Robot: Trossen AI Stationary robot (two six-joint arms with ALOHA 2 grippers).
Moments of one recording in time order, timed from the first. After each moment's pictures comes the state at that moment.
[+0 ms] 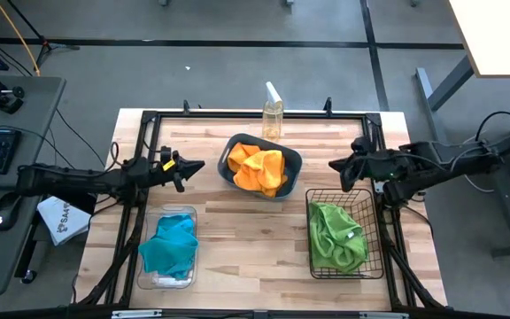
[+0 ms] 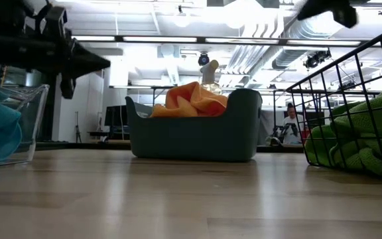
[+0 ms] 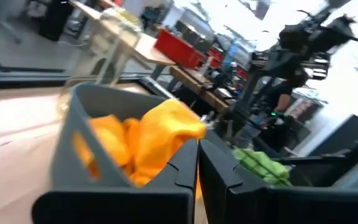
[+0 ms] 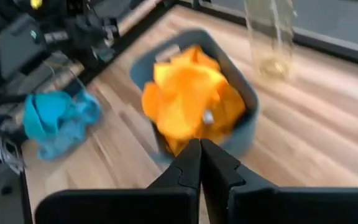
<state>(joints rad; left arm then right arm) 0.11 0.53 0.04 0.50 -0.22 -0.59 0.21 0.85 1.03 -0.83 0.49 0.83</state>
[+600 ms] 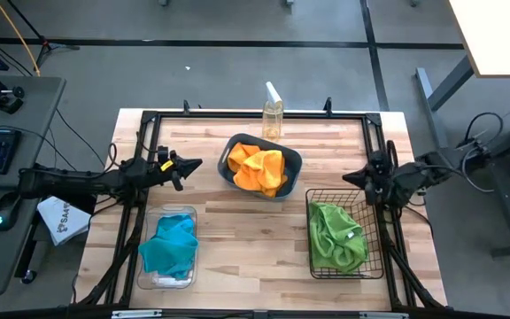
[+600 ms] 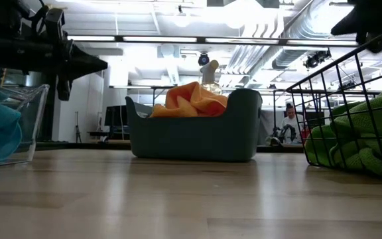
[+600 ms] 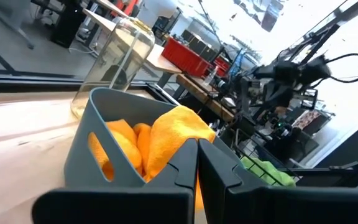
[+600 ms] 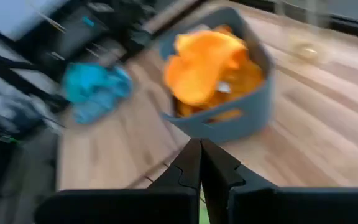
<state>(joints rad) 0.11 0.45 0.01 0.47 -0.27 -0.61 0.43 0.48 0.73 -0.83 0.55 0.84</state>
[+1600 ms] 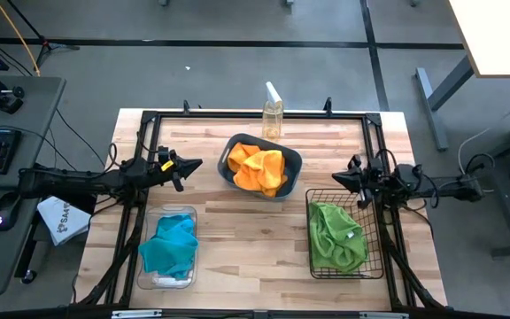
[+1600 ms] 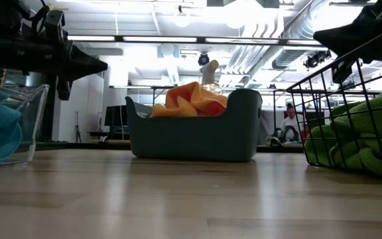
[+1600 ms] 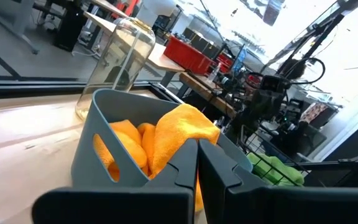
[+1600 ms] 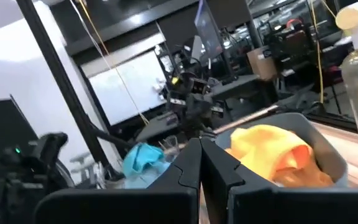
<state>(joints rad) 0.11 0.45 0.01 0.46 -0.27 -0.56 0.06 0.01 0.01 0.21 0.15 0.36</state>
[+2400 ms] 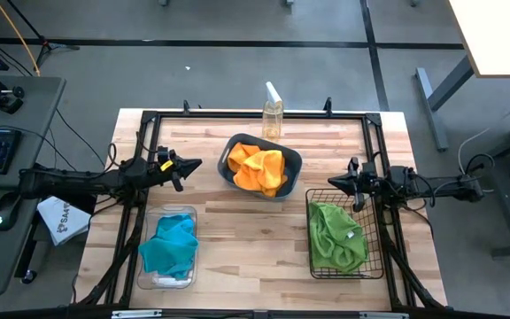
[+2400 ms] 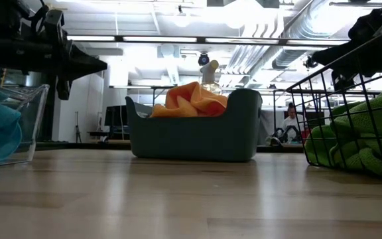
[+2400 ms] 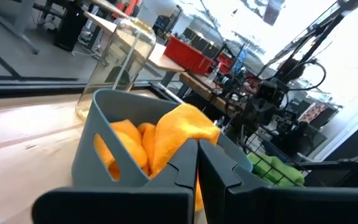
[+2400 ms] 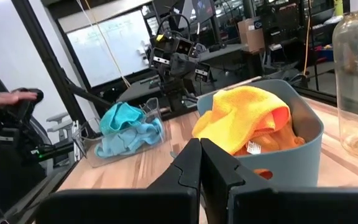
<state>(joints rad) 0.11 0.44 0.01 0.45 -0.27 -0.56 0.06 0.01 0.01 0.04 0.14 0.29</state>
